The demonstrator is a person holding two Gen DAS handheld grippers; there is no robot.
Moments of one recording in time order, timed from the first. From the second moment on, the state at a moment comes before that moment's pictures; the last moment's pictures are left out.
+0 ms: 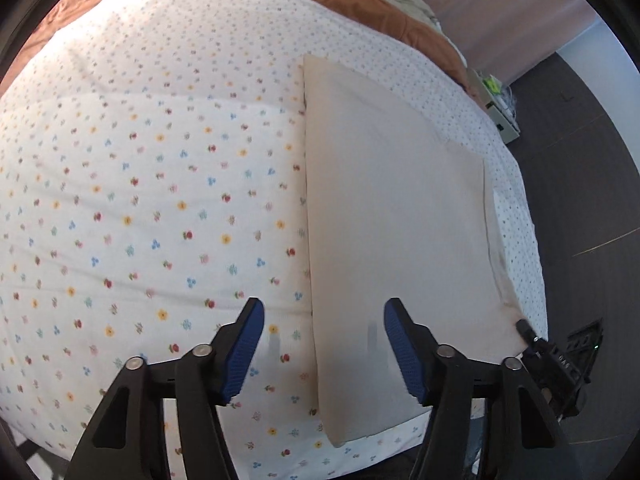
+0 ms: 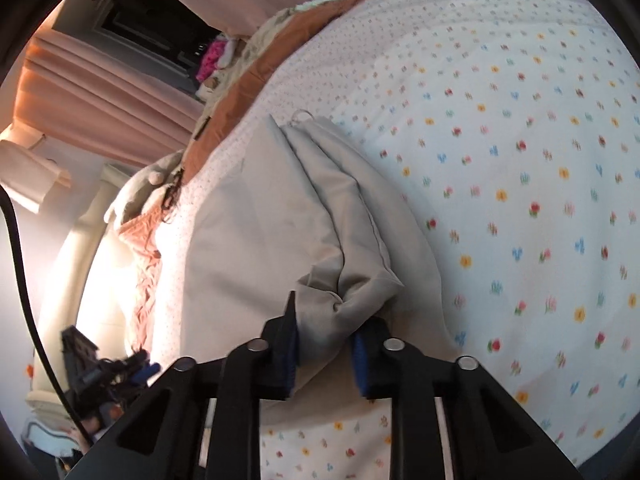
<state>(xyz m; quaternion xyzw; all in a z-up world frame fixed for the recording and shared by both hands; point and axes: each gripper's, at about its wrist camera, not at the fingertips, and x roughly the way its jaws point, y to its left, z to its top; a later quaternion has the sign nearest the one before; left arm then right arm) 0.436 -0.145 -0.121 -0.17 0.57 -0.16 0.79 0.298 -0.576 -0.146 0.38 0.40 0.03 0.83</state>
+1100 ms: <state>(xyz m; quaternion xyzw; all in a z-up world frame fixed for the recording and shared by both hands) 0.473 -0.181 -0.154 -0.18 0.59 -0.19 0.76 0.308 -0.643 -0.147 0.35 0.44 0.05 0.82</state>
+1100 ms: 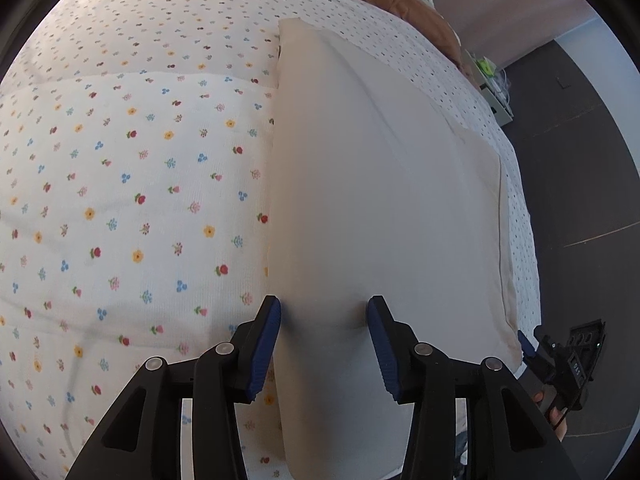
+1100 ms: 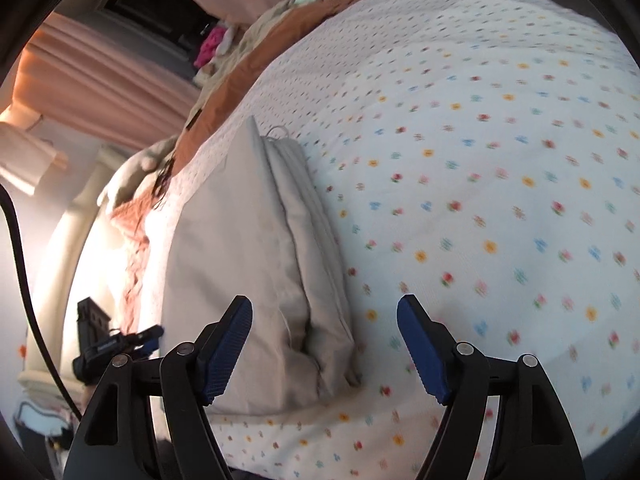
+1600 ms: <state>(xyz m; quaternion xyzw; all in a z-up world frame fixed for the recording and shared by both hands) 0.520 -0.179 -0.164 -0.20 0.58 -0.17 0.77 0.433 -0.632 -0.180 0.33 0.52 0.16 0.77</state>
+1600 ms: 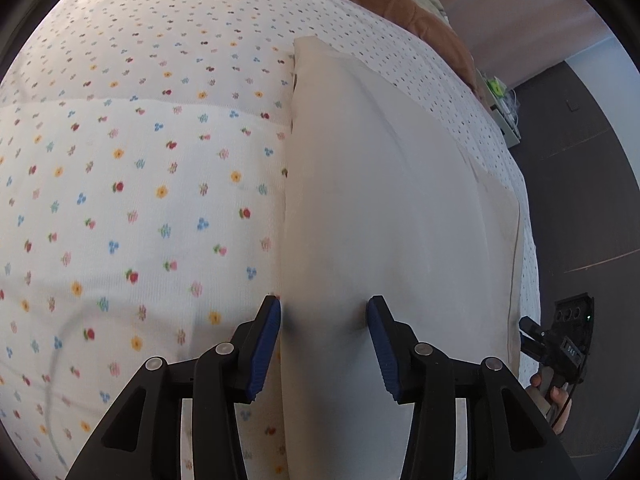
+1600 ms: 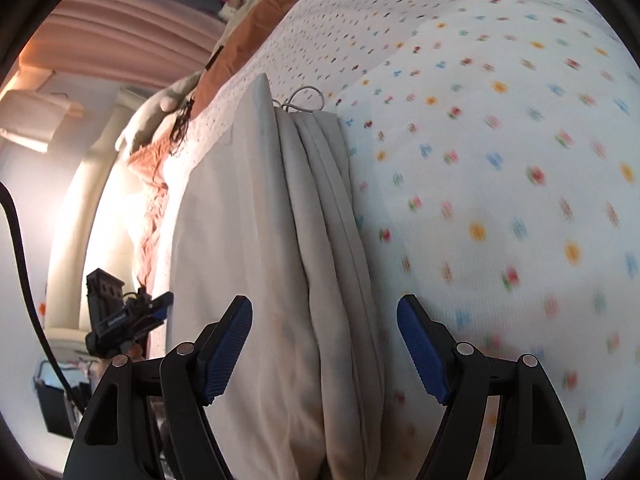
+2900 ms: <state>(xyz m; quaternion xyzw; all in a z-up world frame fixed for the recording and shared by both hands) 0.600 -0.216 -0.122 -0.13 0.51 -0.13 0.84 0.525 -0.581 -0.143 0.31 0.49 0.23 0.78</state>
